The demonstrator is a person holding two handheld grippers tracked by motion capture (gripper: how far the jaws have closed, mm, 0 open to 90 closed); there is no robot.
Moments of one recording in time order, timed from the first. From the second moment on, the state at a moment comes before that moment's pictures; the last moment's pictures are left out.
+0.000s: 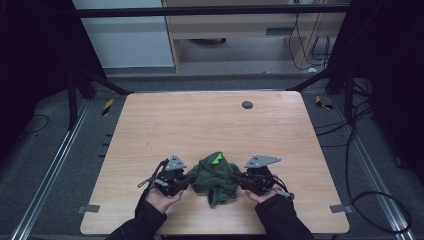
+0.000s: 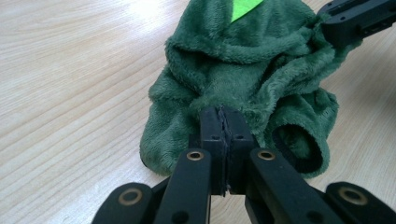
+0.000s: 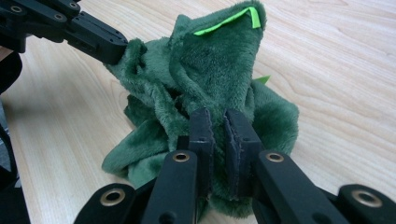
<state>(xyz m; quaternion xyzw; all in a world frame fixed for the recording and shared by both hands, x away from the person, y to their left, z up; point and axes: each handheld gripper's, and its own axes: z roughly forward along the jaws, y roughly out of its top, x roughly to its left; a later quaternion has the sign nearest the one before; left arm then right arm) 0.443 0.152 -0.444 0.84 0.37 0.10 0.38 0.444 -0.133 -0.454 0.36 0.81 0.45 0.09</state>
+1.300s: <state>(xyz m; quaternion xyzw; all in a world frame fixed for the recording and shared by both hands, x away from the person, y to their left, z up) 0.427 0.148 -0.465 0.86 0.36 0.08 0.35 0.427 -0.137 -0.481 0.37 0.82 0.43 0.06</state>
